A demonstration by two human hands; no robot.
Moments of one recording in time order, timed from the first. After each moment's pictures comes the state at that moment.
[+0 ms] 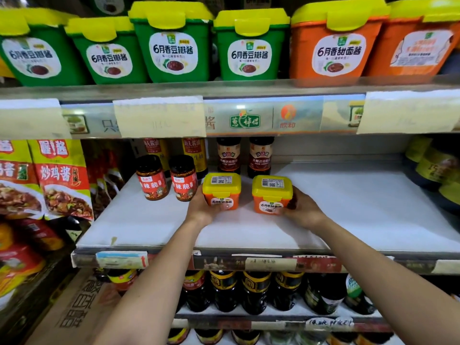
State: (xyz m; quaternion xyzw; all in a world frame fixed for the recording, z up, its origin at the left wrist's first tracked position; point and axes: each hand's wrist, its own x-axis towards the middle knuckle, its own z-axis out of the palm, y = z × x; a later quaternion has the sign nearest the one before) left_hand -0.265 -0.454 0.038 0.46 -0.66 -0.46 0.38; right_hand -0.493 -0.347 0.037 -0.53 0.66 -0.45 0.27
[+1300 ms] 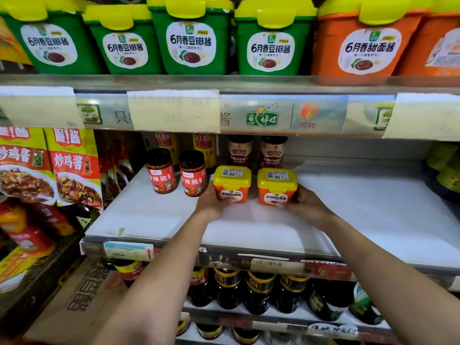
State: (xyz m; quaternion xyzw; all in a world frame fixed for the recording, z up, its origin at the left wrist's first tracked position) left_hand -0.266 -0.464 0.041 0.49 -0.68 -0.44 0.31; right_hand -0.494 -0.365 0.042 -0.53 0.60 -0.47 0.38
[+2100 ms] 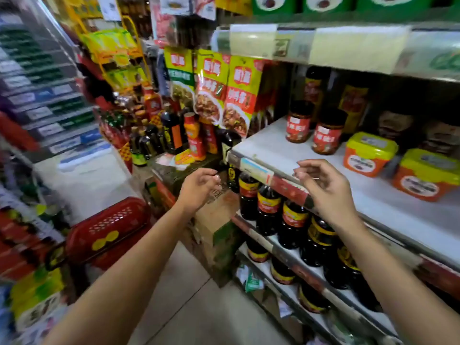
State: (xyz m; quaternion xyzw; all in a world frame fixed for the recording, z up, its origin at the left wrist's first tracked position) left_hand -0.030 -0.268 0.039 0.64 -0.44 -0.33 0.53; right_hand -0.284 -0.298 0.071 -0.68 0.38 -0.51 0.37
